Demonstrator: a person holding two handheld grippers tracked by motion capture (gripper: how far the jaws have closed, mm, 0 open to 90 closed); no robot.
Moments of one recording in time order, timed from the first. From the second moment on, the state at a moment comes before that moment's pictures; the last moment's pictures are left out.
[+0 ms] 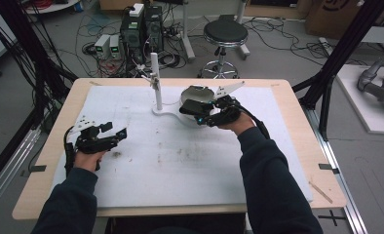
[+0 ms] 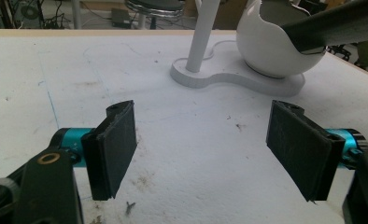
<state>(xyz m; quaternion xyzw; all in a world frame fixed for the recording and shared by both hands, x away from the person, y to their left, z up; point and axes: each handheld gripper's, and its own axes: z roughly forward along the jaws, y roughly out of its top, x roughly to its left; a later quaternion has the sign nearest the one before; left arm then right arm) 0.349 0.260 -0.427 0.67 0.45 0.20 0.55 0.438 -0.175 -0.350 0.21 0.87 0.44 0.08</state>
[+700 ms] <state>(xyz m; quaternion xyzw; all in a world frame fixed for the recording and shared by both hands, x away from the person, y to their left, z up) 0.348 0.259 -0.426 0.67 0.45 0.20 0.55 0.428 -0.169 -0.353 0.13 0.90 0.38 0.18</state>
